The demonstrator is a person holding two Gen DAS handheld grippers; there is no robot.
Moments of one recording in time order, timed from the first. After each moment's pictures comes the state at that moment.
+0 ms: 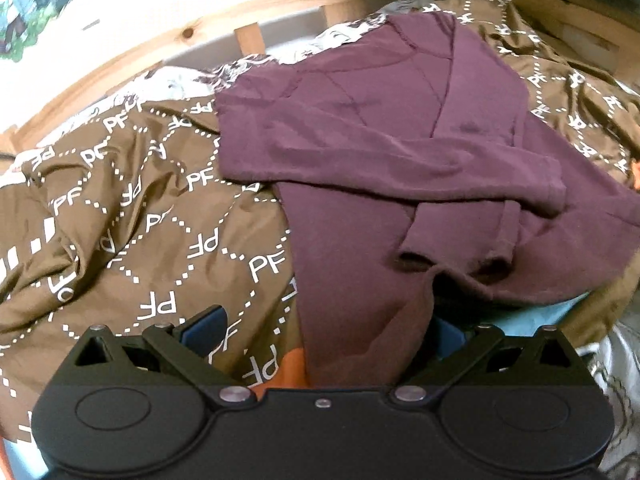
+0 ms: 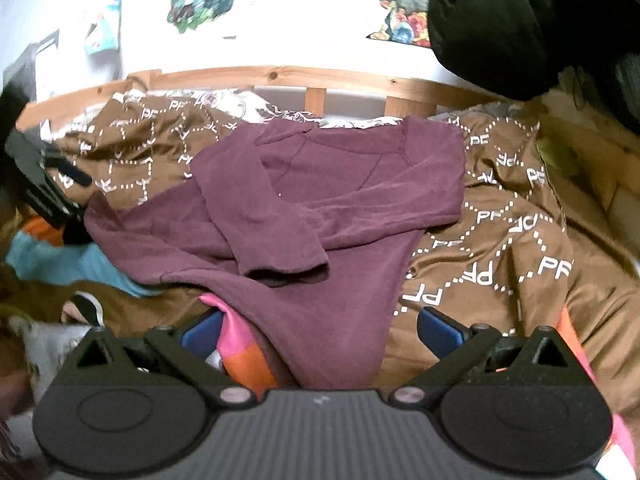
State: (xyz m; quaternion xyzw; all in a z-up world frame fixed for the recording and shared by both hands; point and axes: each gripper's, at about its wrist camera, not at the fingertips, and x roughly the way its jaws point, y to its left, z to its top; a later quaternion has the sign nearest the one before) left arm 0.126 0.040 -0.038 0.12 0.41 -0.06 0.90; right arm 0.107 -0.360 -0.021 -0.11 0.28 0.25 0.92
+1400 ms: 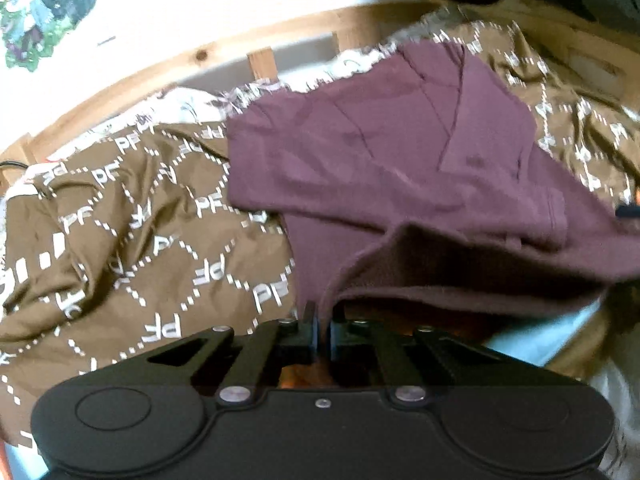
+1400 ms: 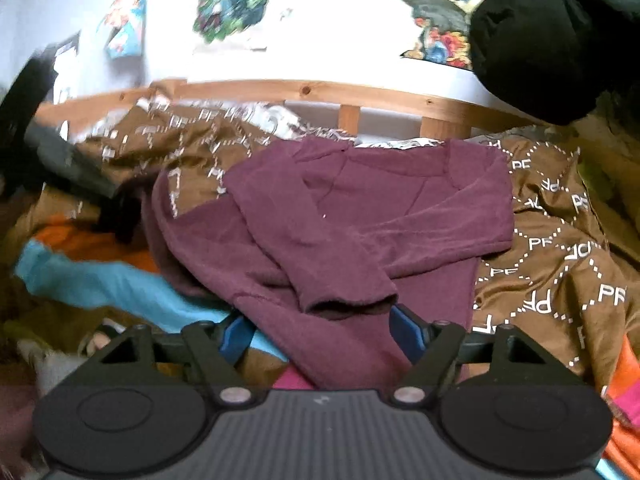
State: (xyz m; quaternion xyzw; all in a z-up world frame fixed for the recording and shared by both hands) left arm 0.124 0.034 -0.025 0.11 0.36 -0.04 0.92; right arm 0.100 -0.303 -0.034 -0.13 0.25 0.27 0.92
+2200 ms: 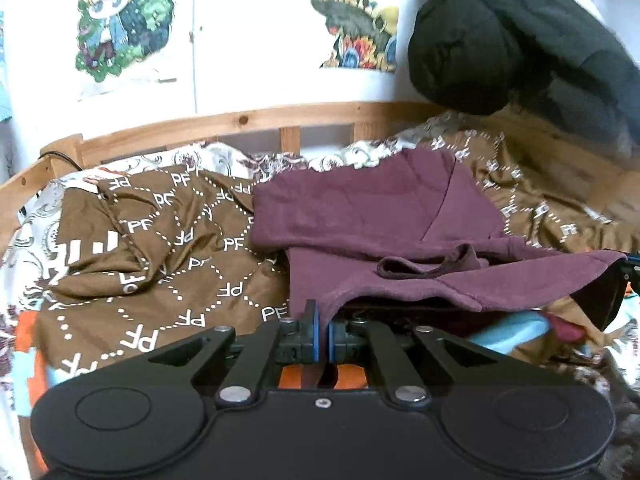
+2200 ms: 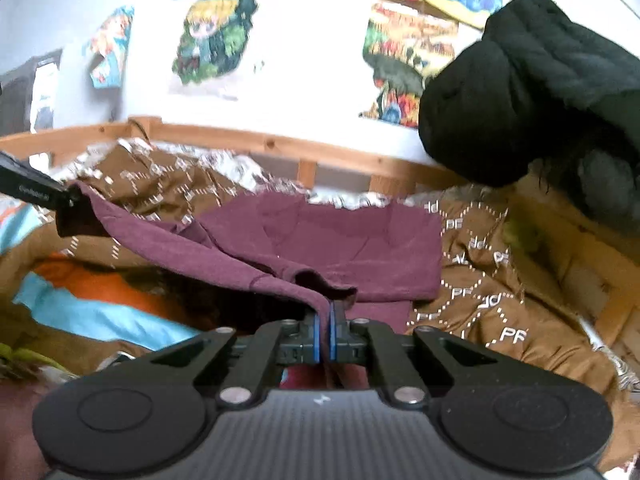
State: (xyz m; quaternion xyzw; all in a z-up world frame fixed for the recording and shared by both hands) left arm 0.011 0.052 0.034 0.01 0.26 -0.05 0.96; right arm 0.028 -0.324 0.039 -0.13 0.18 0.21 0.95
